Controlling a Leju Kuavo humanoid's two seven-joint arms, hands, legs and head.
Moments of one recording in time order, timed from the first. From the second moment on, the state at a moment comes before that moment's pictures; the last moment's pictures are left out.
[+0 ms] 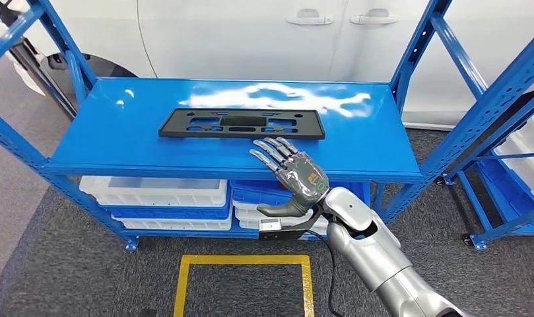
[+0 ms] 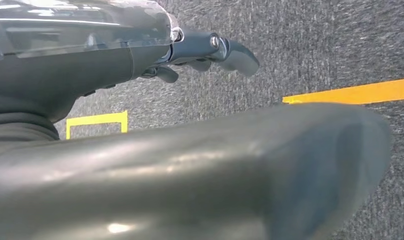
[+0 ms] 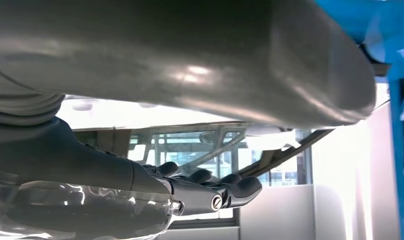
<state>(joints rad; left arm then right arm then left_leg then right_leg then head) -0.15 -0.18 1.21 -0.17 -1.33 0.11 -0.03 -0.57 -0.10 0.53 -1.07 1.07 -0.27 -0.43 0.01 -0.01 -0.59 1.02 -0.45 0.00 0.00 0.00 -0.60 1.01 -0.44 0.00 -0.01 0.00</state>
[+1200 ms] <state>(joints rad) -0.15 -0.18 1.21 -0.17 -1.31 0.11 -0.05 -0.61 -0.08 0.58 -1.00 1.04 -0.29 -0.44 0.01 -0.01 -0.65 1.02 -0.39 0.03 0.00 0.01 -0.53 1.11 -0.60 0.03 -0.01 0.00</state>
